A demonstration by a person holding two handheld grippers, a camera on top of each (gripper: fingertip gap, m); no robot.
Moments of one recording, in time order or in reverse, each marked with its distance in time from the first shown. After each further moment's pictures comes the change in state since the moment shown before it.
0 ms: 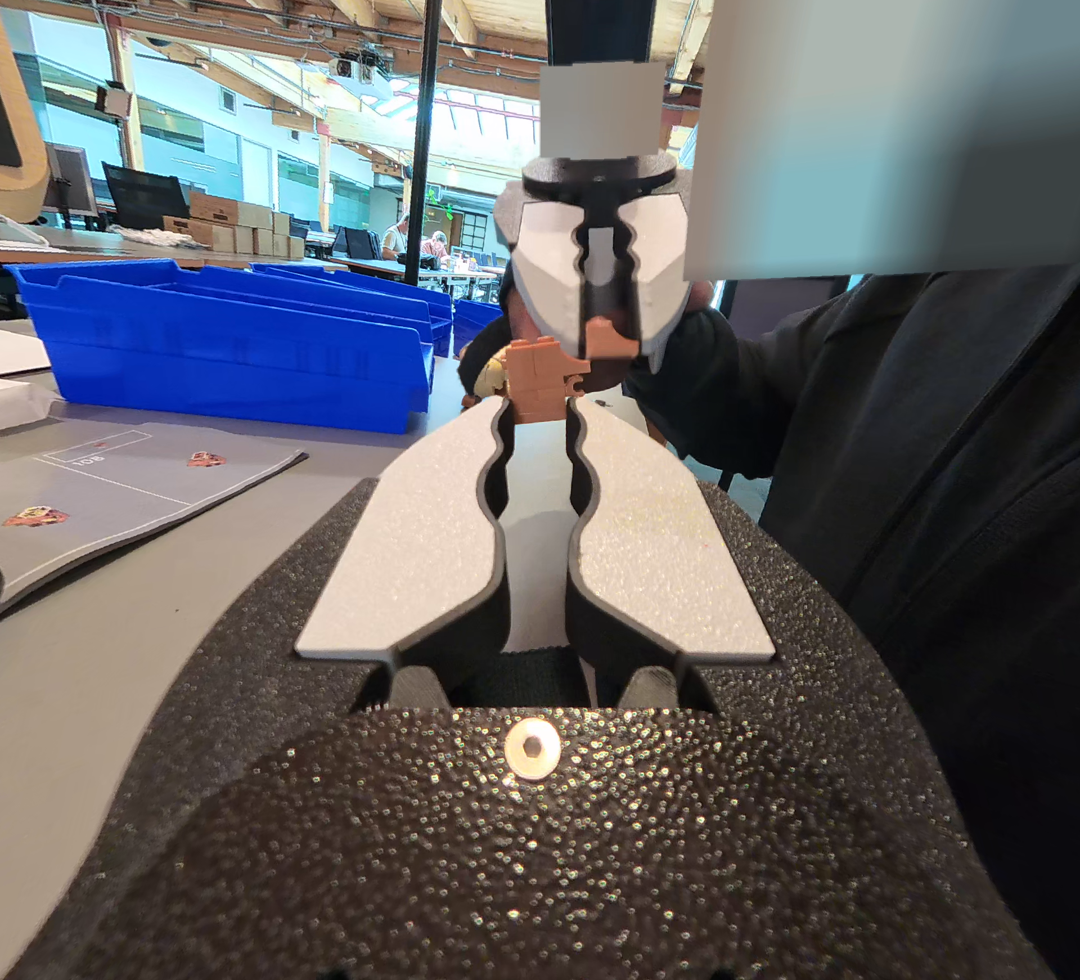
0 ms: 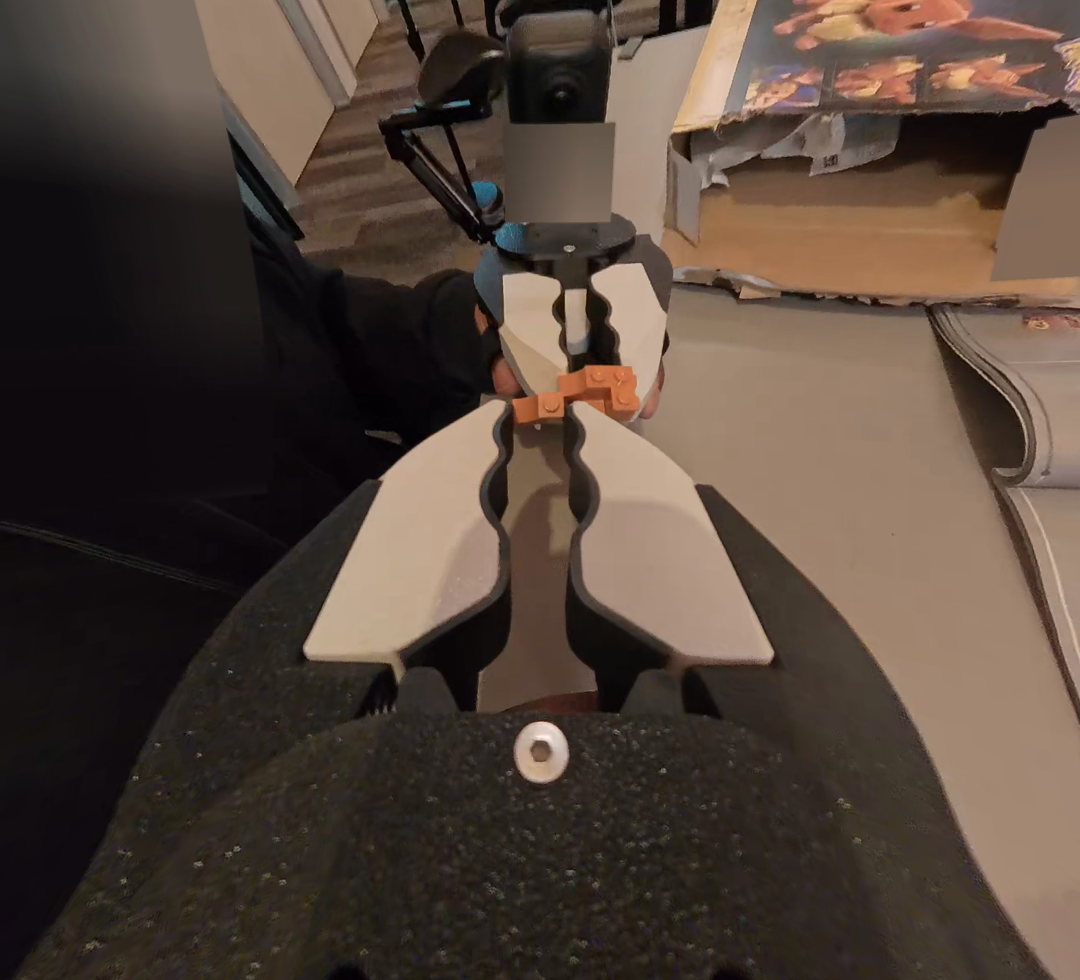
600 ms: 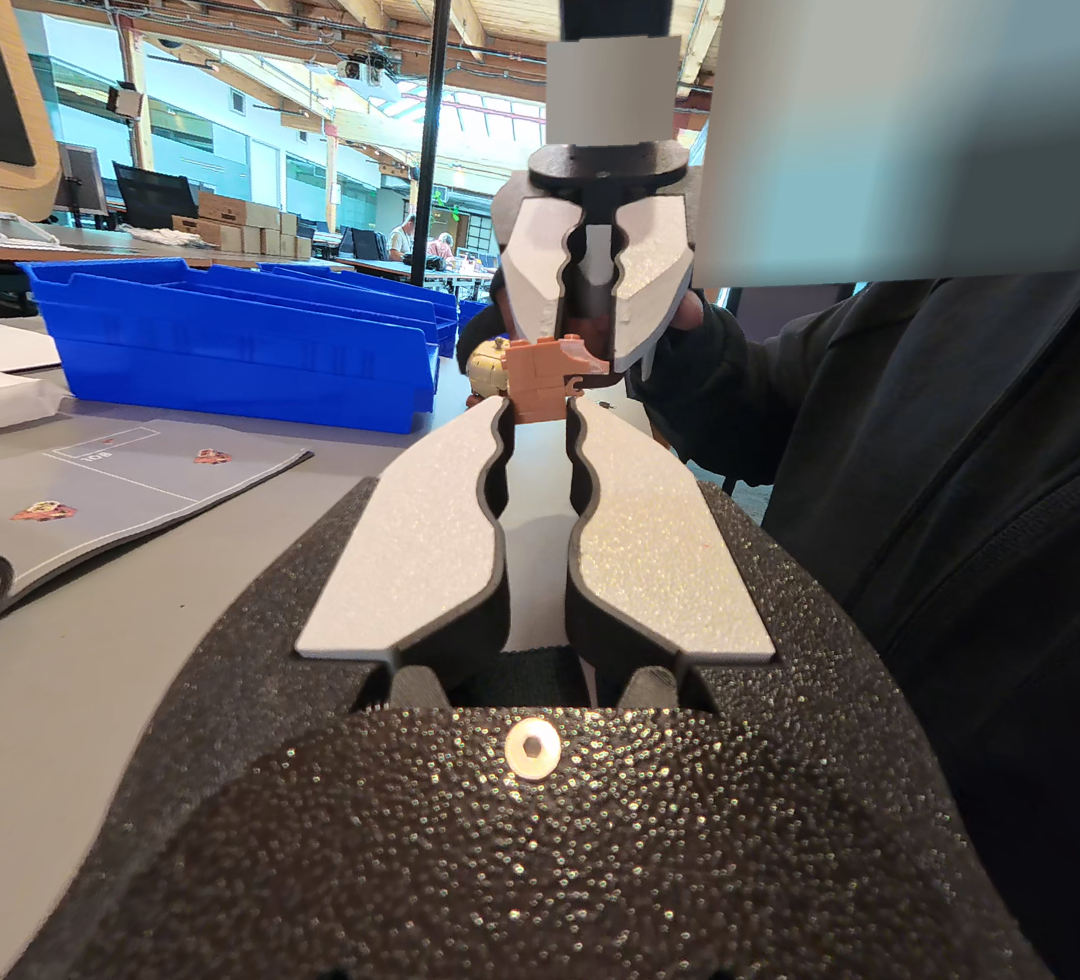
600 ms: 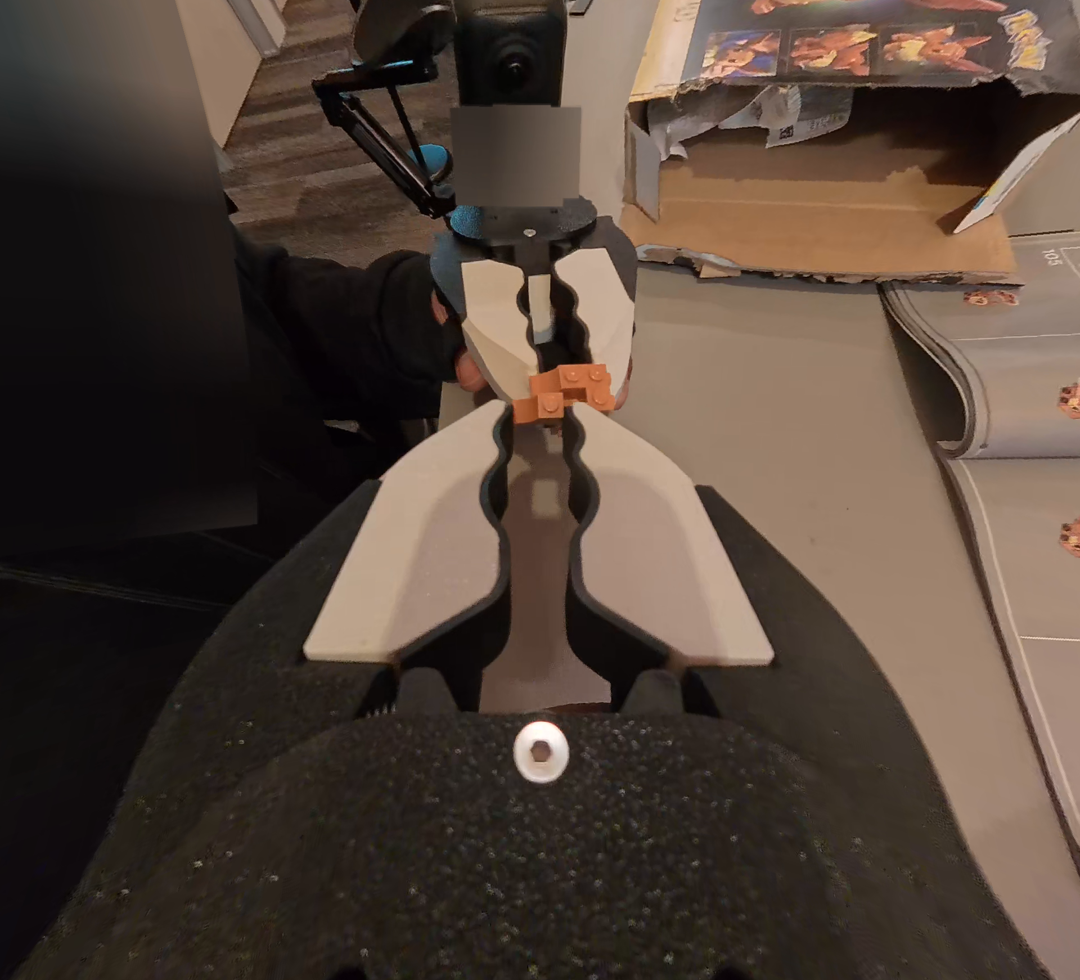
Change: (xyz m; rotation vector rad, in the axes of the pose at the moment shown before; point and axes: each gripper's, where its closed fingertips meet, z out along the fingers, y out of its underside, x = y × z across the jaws) left arm -0.001 0.000 -0.001 0.003 -0.012 -0.005; right arm 0.011 0.002 0.005 -0.060 0.090 -0.008
